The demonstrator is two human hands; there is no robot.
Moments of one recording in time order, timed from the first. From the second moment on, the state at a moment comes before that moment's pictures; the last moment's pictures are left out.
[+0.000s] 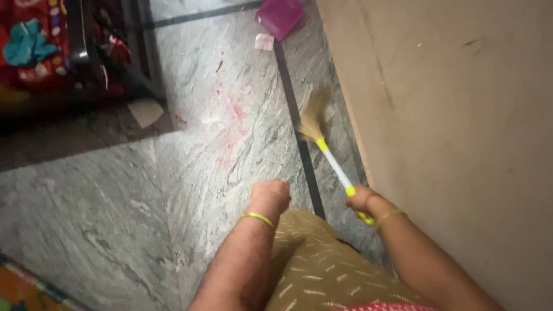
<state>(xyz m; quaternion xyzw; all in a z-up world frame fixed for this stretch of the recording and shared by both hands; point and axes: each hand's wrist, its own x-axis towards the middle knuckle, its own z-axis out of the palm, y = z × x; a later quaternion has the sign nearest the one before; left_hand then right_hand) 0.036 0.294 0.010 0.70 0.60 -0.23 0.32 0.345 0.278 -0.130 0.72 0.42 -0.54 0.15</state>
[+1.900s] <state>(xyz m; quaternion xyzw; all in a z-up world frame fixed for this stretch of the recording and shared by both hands) -0.118 0.404 -0.034 0.78 0.53 -0.26 0.20 0.135 0.289 -0.033 0.54 -0.23 -0.57 -0.57</state>
